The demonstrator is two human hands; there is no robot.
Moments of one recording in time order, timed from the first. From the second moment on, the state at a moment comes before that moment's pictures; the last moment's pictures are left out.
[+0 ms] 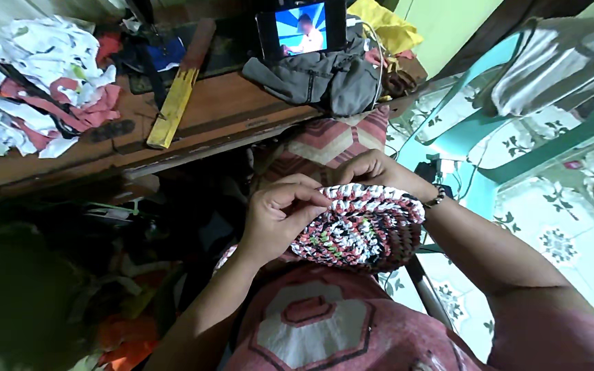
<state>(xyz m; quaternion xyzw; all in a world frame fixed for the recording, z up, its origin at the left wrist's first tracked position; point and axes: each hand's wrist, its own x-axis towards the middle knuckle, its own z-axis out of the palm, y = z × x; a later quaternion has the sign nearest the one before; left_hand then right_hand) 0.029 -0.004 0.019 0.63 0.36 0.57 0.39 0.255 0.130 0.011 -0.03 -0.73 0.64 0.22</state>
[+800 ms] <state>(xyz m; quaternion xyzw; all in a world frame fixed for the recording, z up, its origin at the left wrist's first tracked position) 0.030 0.000 0.013 0.60 0.37 0.57 0.42 0.255 0.127 0.008 -0.04 -0.75 0.62 0.24</state>
